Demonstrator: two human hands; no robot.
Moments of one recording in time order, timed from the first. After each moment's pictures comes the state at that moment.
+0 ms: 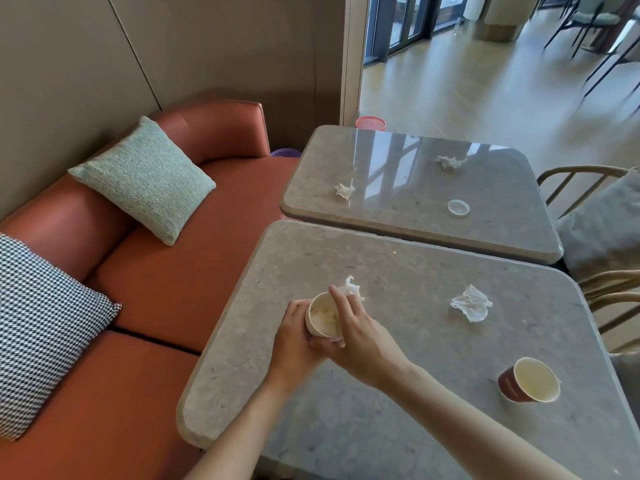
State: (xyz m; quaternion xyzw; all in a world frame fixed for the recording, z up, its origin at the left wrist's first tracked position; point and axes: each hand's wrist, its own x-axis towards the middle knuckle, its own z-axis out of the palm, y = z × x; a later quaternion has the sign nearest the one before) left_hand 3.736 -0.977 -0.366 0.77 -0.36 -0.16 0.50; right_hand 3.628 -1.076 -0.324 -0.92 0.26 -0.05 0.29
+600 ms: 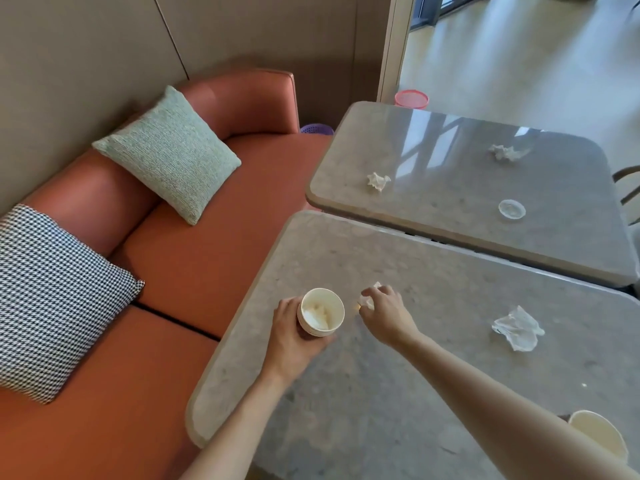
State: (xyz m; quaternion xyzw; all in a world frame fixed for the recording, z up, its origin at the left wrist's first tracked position) left_hand 3.796 -0.988 -0.405 0.82 -0.30 -0.13 0.47; right_hand 3.703 -1.172 -0.415 -0.86 0.38 0.05 0.33
